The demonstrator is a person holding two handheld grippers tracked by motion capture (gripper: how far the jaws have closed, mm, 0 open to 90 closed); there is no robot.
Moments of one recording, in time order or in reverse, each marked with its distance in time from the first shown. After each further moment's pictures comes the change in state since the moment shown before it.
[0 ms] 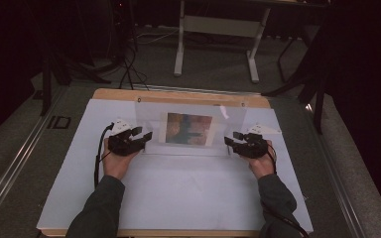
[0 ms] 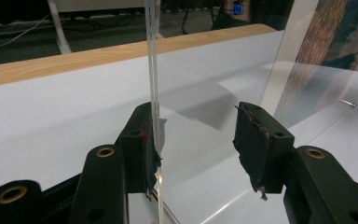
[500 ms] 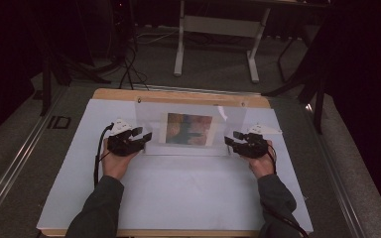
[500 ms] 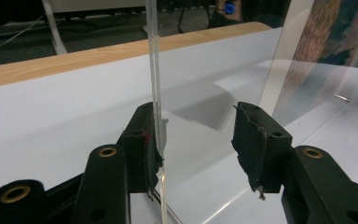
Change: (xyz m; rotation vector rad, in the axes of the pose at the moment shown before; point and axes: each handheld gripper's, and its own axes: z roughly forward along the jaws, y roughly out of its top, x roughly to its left) left arm 0.002 0.000 -0.001 0.004 -0.018 0.011; right arm -0.001 -0.001 0.000 -0.006 0.000 0.006
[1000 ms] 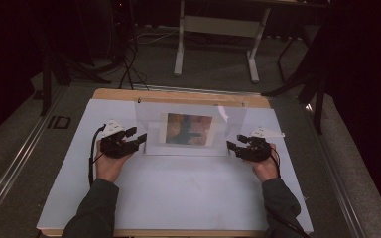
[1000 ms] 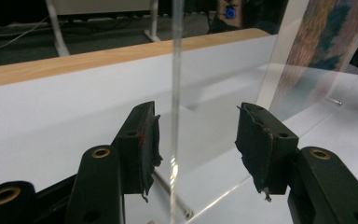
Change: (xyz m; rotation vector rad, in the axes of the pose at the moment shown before) left arm 0.007 -0.003 -0.022 -0.014 0.004 -0.020; right arm -0.002 -0.009 -0.010 0.032 -0.003 -0.016
